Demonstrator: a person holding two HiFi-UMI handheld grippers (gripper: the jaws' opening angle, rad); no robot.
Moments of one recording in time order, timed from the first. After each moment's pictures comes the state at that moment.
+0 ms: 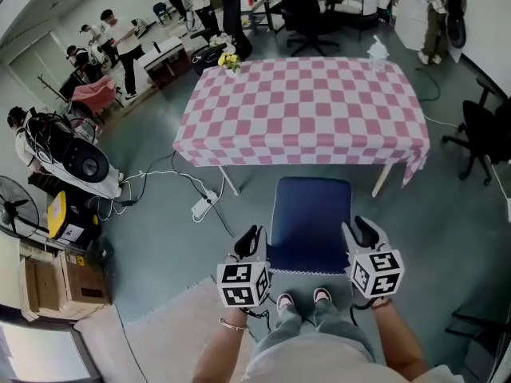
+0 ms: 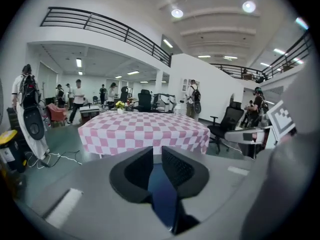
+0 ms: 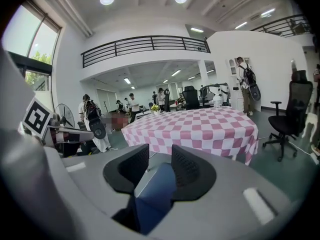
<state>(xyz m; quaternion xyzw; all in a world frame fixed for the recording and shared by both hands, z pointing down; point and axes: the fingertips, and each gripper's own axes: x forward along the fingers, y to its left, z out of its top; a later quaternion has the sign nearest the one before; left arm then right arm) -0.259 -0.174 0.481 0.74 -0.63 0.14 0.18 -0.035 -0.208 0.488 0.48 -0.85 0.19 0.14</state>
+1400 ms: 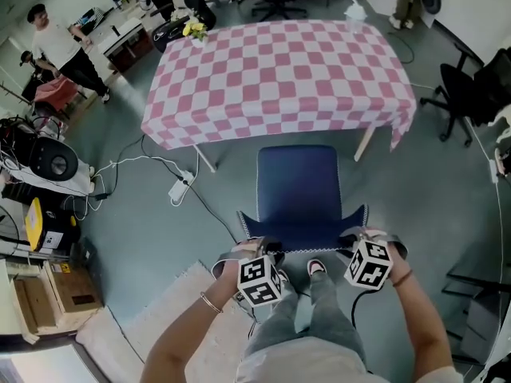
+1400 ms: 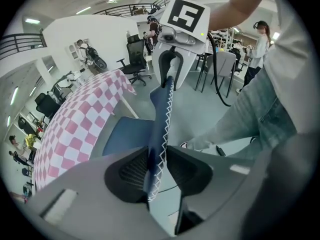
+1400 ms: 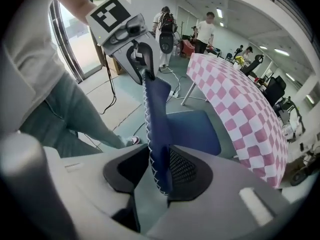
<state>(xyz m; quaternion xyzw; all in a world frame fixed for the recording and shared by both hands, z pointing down) -0.189 -0.084 0.631 0.83 -0.15 0.53 -0.01 -0.052 -0.083 0.627 0.09 -0.80 0.03 0.59</state>
